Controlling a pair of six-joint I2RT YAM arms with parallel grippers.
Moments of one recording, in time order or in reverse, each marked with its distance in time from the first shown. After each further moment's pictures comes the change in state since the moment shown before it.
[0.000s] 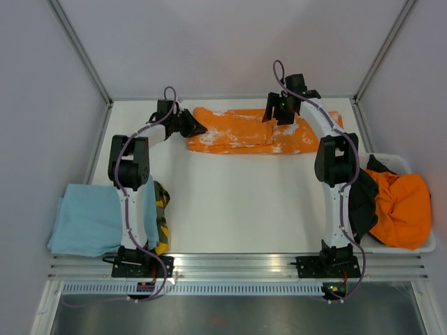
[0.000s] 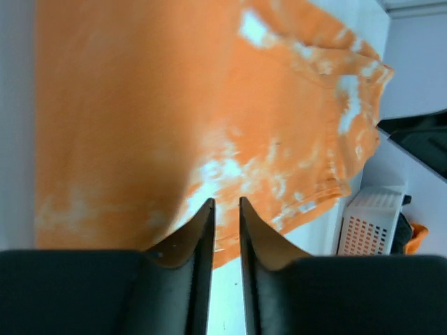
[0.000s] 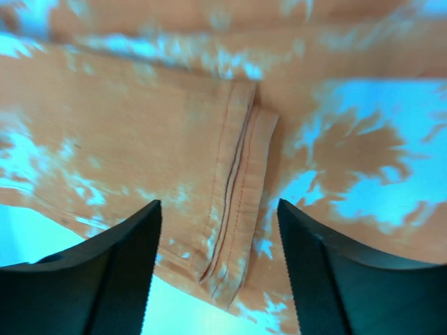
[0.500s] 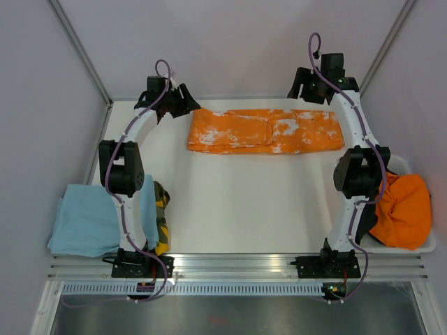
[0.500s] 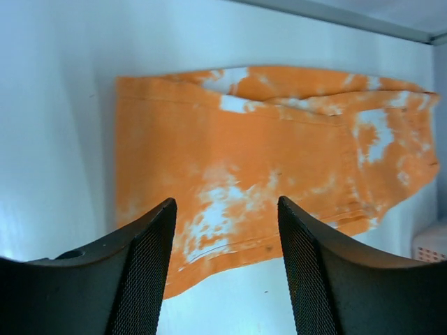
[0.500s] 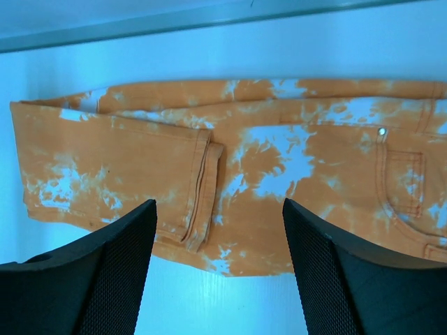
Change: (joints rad) left arm 0.012 -0.138 0.229 -0.235 -0.164 0.264; right arm -0.137 -0.252 0.054 -0.040 0.035 -0.075
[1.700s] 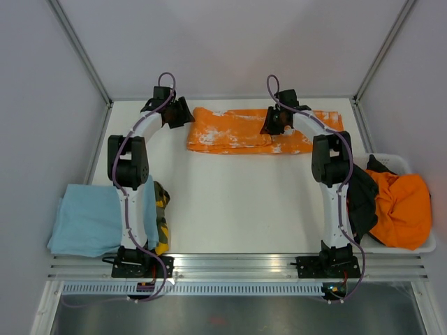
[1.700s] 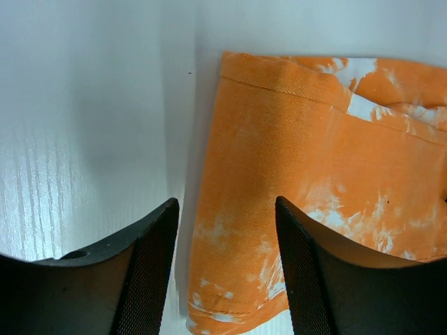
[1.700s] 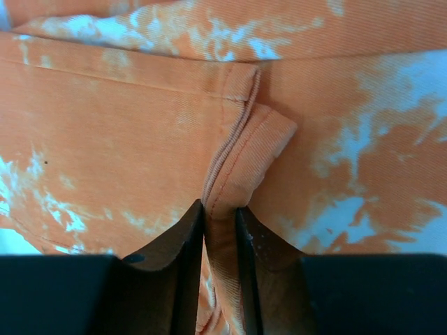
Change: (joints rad) left arm 0.005 0.147 0.033 -0.086 -0.205 0.066; right arm 0.159 0.273 -0.230 0.262 -0.060 0.163
